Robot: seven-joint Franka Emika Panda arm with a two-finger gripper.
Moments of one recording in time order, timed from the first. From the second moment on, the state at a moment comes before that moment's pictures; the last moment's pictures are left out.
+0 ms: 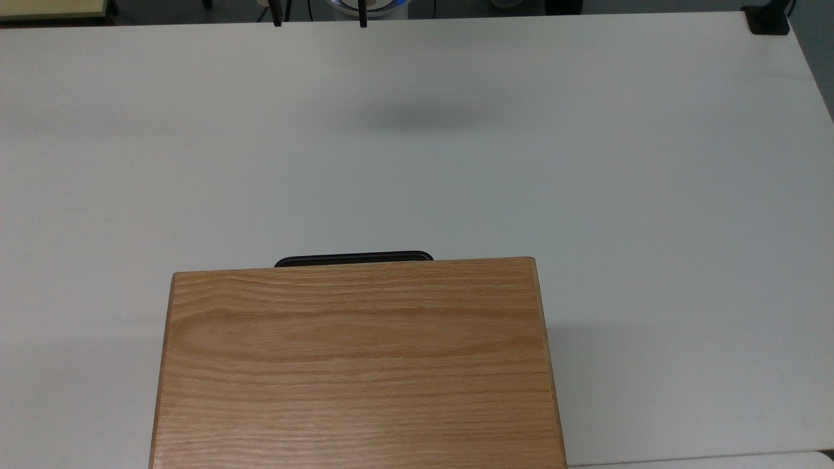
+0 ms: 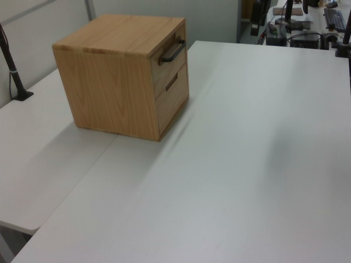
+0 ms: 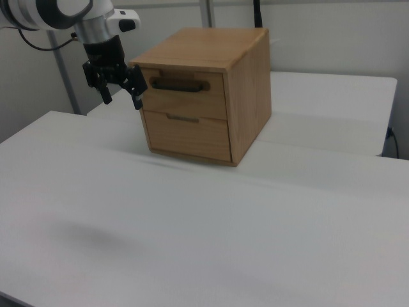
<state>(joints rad) 0.02 -0.01 0.00 -1.57 0.00 1.66 -0.01</state>
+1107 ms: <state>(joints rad) 0.01 -0.01 -0.01 -1.57 0.12 1.71 0.20</state>
